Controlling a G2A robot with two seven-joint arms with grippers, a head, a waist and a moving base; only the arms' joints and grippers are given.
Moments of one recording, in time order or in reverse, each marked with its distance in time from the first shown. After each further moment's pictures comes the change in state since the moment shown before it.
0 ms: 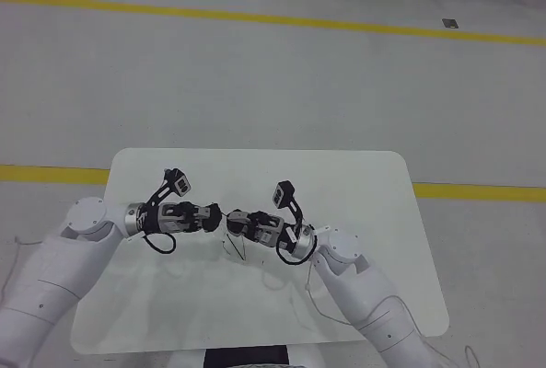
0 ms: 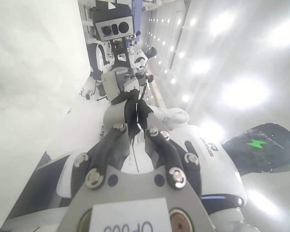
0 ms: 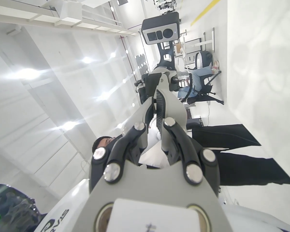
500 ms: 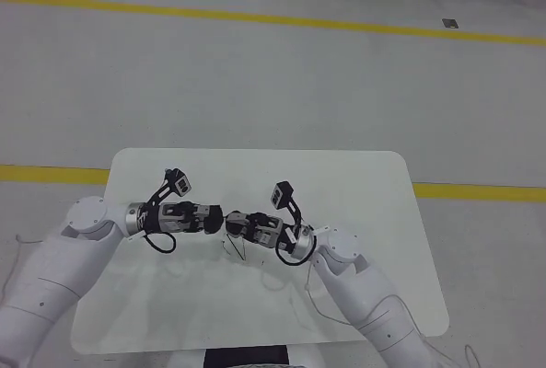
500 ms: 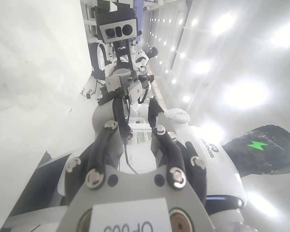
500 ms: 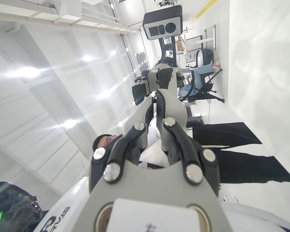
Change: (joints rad) left arm -0.013 0.002 0.013 0.016 -0.002 0.001 -0.002; right arm 0.007 0.001 -0.011 0.004 0.003 0.000 0.010
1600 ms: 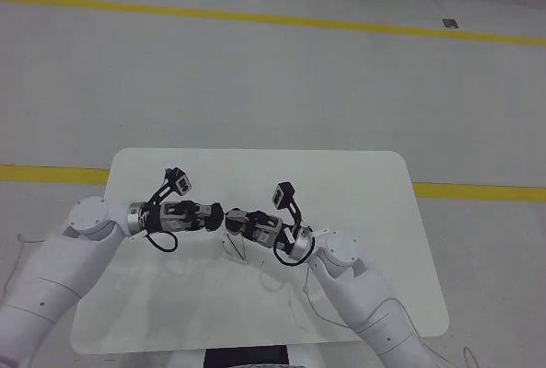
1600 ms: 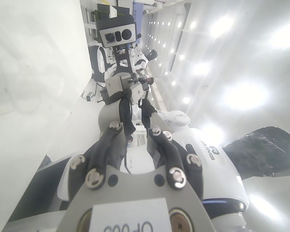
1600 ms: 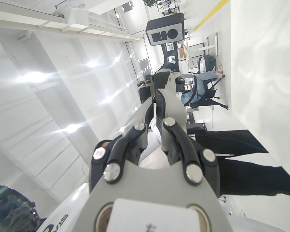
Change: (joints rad) left arm -0.001 0.005 0.017 -0.004 -0.011 -0.016 0.032; right arm -0.020 -0.002 -0.006 -0.019 0.012 -0.019 -0.070
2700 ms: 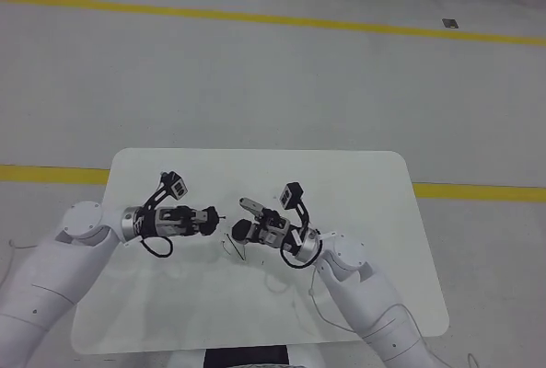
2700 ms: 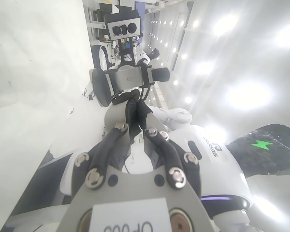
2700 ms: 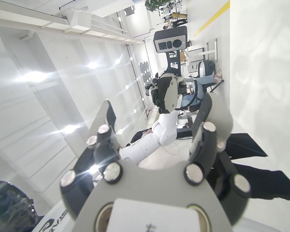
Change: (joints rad) left arm 0.048 0.024 -0.036 -0.045 0.019 -0.003 -0.012; right arm -0.047 0.017 0.050 -0.050 -0.017 -0.008 -0.003
